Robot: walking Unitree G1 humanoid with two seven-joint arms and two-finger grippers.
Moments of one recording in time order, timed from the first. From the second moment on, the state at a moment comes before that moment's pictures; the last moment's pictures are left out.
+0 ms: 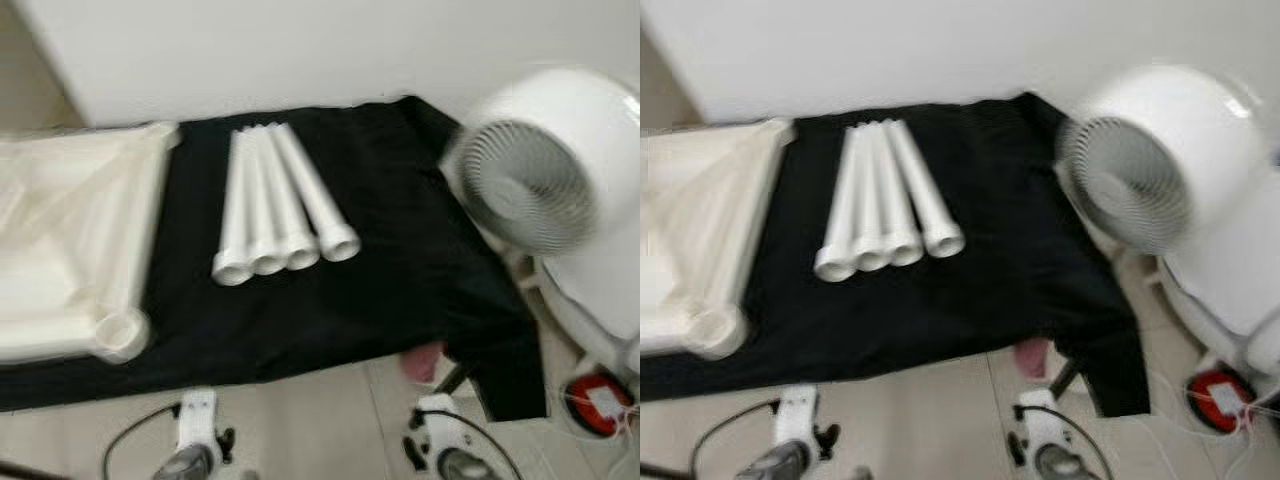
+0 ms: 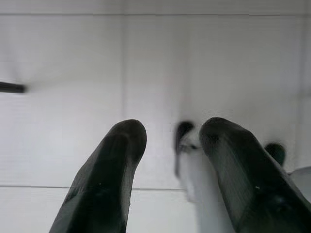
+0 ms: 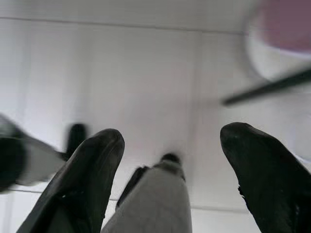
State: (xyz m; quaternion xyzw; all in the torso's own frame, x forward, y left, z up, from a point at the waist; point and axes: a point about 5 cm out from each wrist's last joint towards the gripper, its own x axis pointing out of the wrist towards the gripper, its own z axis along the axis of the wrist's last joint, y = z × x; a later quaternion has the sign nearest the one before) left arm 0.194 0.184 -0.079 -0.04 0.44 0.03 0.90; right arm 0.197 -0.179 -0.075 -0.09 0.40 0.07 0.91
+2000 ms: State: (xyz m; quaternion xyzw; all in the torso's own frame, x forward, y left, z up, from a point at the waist) left arm 0.182 0.186 -0.085 0.02 0.46 0.00 0.89; right arm 0.185 -0.197 -0.079 -0.10 0.42 0.06 0.90
